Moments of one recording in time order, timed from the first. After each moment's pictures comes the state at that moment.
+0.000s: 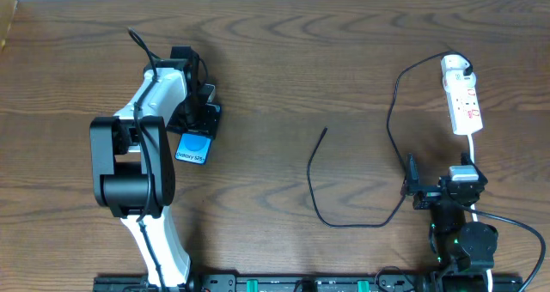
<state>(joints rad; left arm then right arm) -0.01 2.08 1.43 -0.98 -0.01 0.17 0.03 0.01 0.01 -0.07 0.00 -0.03</state>
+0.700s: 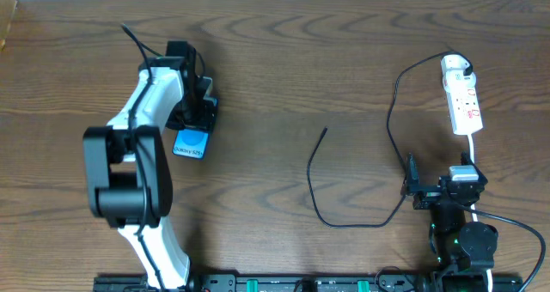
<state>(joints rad) -0.01 2.00 1.43 -0.98 -0.03 0.17 0.03 0.01 0.01 -0.07 0.00 -0.03</state>
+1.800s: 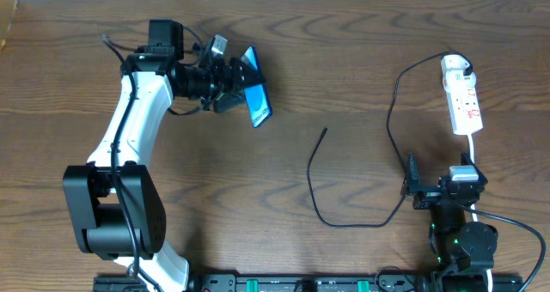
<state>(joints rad) -0.01 1.82 1.43 -0.83 0.98 -0.47 0.03 0.01 0.01 -0.07 0.00 -0.03</state>
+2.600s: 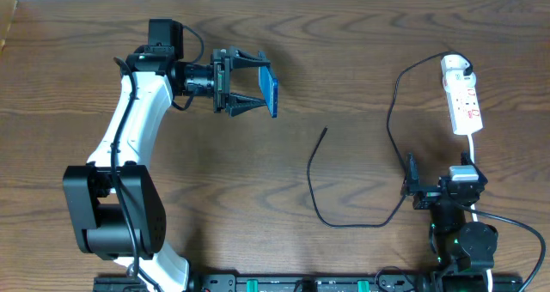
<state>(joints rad) -0.01 1.82 1.43 -0.82 1.39 -1.05 0.03 0.01 0.01 -0.07 0.00 -0.03</state>
